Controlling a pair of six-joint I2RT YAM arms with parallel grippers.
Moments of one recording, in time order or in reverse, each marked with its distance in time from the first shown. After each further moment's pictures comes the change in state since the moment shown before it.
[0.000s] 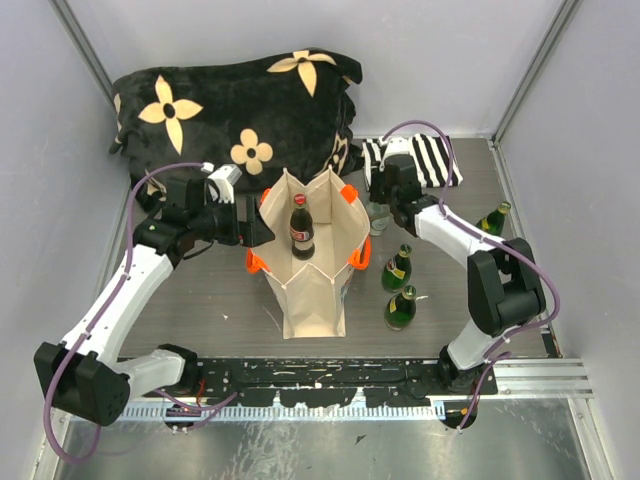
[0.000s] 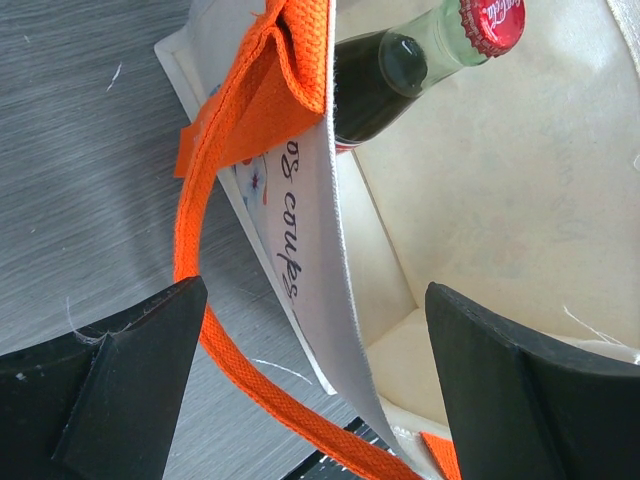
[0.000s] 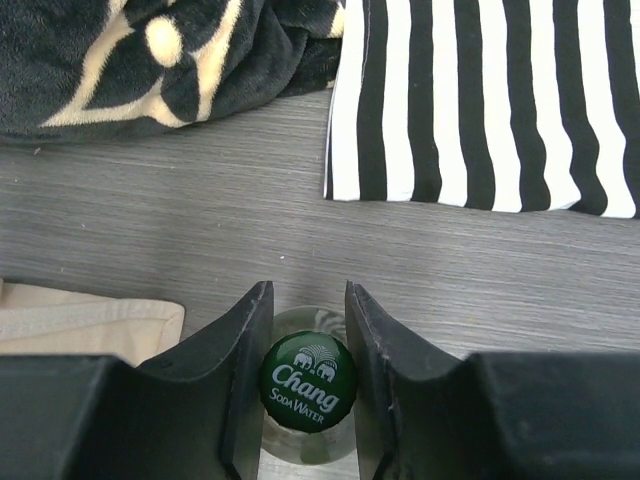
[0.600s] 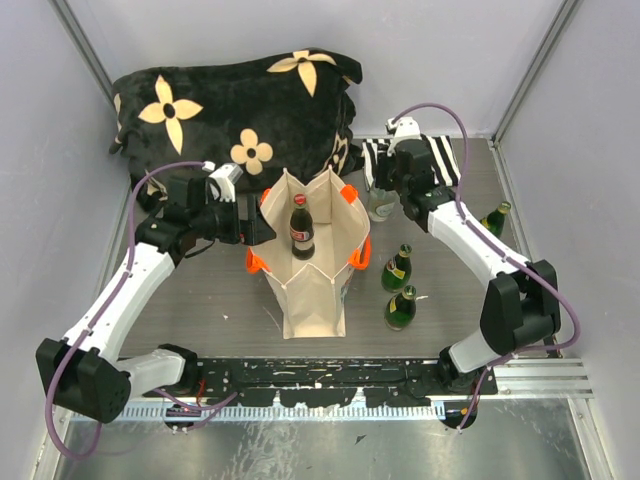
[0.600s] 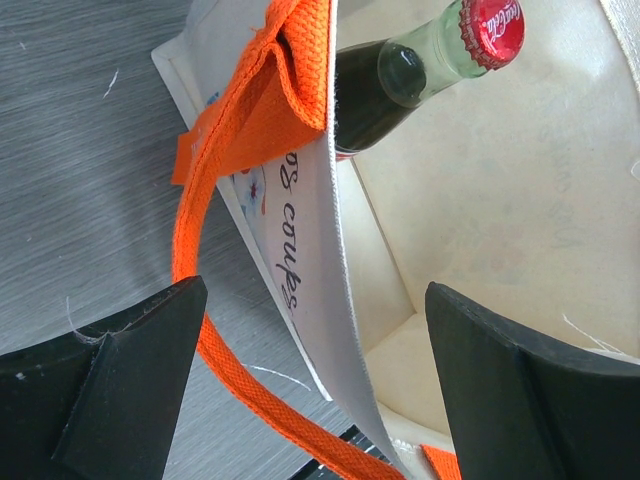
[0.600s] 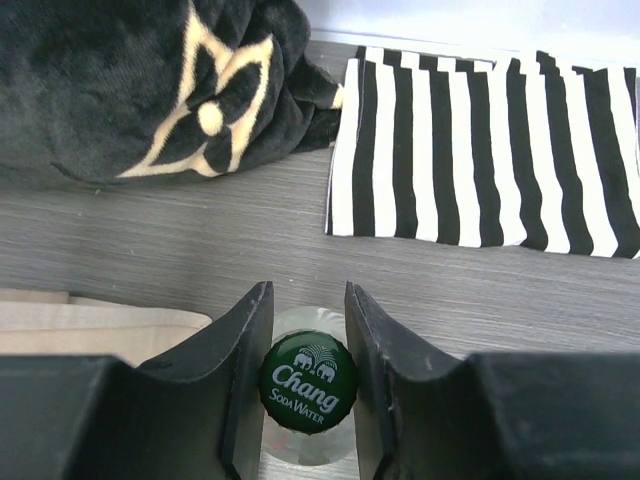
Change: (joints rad) left arm 0.000 0.016 0.000 0.022 0.006 -0.007; right arm 0.000 -0.126 0.084 -0.133 -0.005 -0.023
